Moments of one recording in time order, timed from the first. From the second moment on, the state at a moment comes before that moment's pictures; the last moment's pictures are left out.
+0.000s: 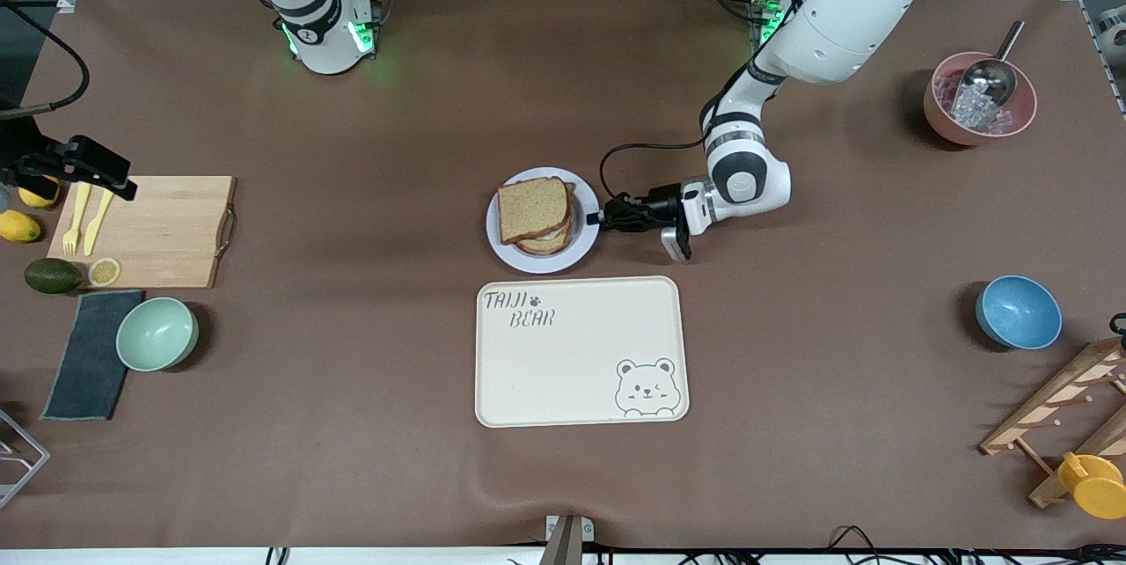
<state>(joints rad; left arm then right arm) -0.31 0.67 -0.26 -2.13 -1.98 2.20 1.35 -0.03 0.04 0.00 -1.53 -0.01 1.60 -0.01</state>
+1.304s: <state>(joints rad) -0.19 0.64 -0.28 -2.07 -2.16 2.03 1.41 -0.03 0.05 0.00 -1.53 -0.01 1.59 -0.01</state>
